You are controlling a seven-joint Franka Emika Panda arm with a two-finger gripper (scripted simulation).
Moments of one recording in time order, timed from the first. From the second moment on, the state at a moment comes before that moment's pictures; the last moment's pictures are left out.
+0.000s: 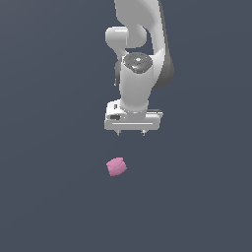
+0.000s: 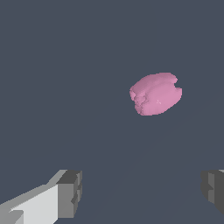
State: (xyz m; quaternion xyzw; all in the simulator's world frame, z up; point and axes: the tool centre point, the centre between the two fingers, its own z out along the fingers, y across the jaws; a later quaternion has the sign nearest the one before) arm 0.001 0.021 0.182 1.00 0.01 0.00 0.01
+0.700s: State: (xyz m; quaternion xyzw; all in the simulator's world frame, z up) arm 0.021 0.008 0.165 0.99 -0.11 0.00 0.01
